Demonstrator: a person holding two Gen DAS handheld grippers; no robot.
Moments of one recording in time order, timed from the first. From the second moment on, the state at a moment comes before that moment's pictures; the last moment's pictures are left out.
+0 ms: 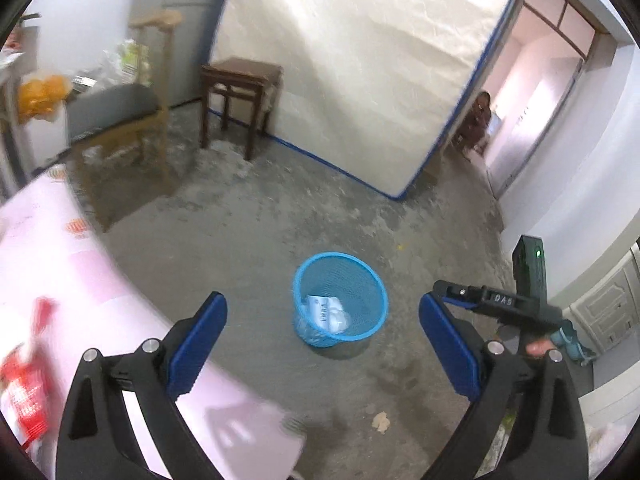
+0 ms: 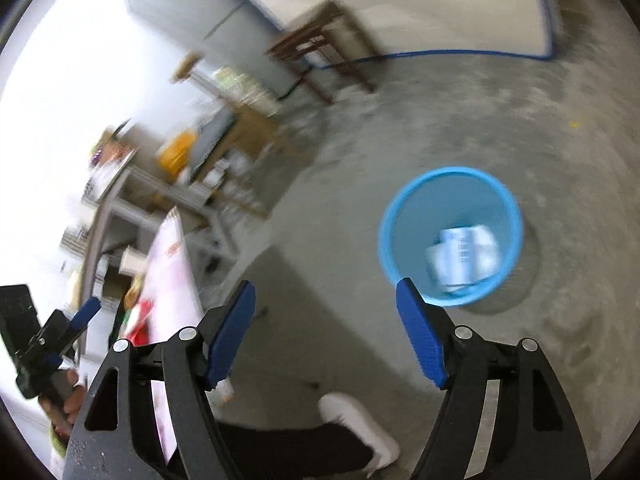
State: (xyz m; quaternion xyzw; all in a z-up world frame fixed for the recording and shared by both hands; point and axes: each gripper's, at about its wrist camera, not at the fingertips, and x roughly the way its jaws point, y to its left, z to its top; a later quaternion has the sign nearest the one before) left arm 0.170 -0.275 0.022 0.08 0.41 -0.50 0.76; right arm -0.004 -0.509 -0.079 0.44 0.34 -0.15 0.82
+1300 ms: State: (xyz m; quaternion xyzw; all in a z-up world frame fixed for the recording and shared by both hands) left arm 0.212 -0.065 -0.026 0.14 0.40 -0.31 0.85; right arm 0.300 -0.252 -0.069 0.43 0.48 0.20 0.74
